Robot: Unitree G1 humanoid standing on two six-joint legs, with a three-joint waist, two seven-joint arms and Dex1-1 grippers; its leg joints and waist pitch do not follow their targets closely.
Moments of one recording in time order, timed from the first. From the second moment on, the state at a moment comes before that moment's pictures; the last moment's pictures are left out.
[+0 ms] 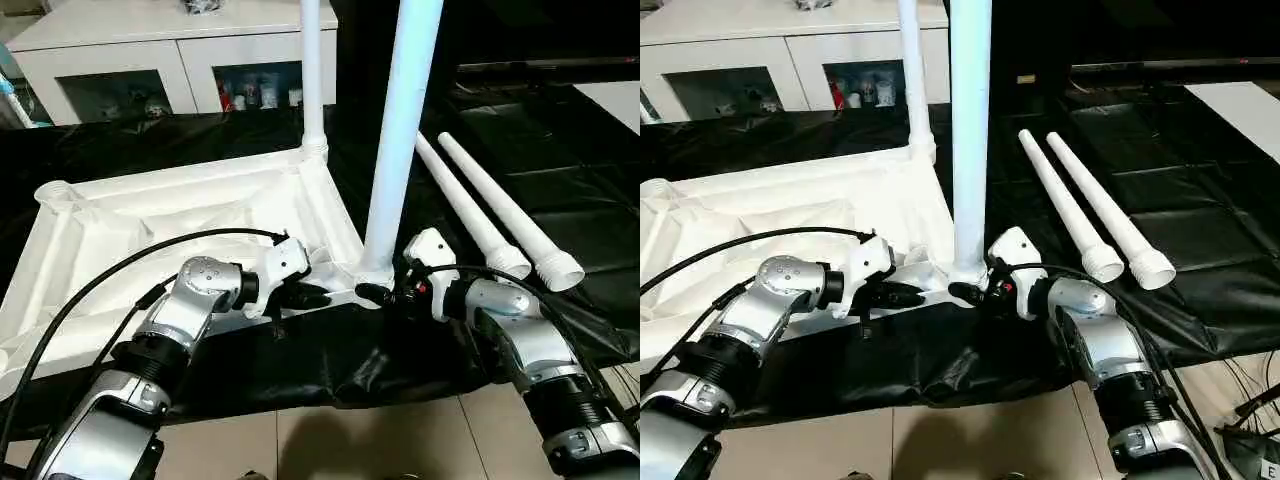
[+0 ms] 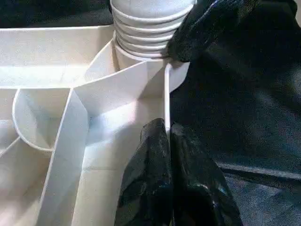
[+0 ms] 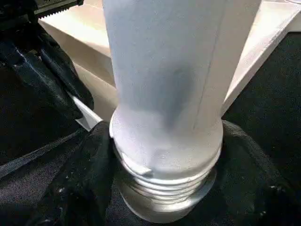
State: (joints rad) left arm -0.62 0.32 -0.28 0.66 0.02 0.03 -1.10; right arm -0.43 -0.32 0.15 0.42 0.09 0.16 0.86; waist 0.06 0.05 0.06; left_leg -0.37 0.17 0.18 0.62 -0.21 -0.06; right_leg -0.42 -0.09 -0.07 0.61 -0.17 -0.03
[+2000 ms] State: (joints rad) left arm -0.66 0.27 -0.25 0.75 0.02 0.02 -1.12; right arm -0.46 -0.31 0.11 0.39 0.12 0.15 0.80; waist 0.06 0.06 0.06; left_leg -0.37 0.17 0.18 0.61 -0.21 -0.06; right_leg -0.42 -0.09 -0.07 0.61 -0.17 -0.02
